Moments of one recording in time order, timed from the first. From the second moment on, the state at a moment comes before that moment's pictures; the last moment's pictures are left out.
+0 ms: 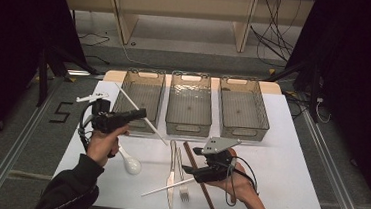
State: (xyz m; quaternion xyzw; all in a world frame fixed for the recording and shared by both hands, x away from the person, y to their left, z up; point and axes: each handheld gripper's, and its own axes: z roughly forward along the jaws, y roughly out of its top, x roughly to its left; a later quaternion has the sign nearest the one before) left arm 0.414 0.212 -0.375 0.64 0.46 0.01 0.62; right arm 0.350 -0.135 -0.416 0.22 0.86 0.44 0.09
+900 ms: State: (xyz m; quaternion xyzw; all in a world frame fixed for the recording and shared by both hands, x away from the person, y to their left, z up) left arm 0.496 0.244 -0.358 0.63 0.54 0.06 0.56; right arm 0.351 -0.135 -0.417 0.22 0.87 0.44 0.09
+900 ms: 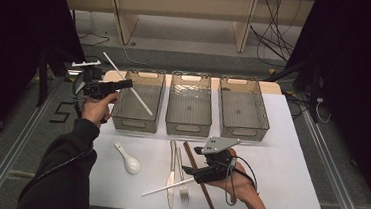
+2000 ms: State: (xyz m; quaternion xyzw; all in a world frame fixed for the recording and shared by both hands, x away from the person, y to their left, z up) left arm 0.522 0.214 -0.403 0.67 0.56 0.05 0.48; right arm 0.351 -0.135 -0.418 0.22 0.87 0.44 0.09
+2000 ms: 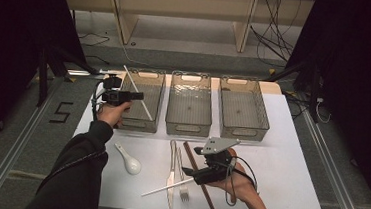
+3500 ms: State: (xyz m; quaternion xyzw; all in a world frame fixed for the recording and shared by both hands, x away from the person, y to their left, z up) left arm 0.465 0.198 -0.363 0.71 0.50 0.09 0.49; right arm 0.351 -0.140 -0.417 0.20 0.88 0.41 0.09
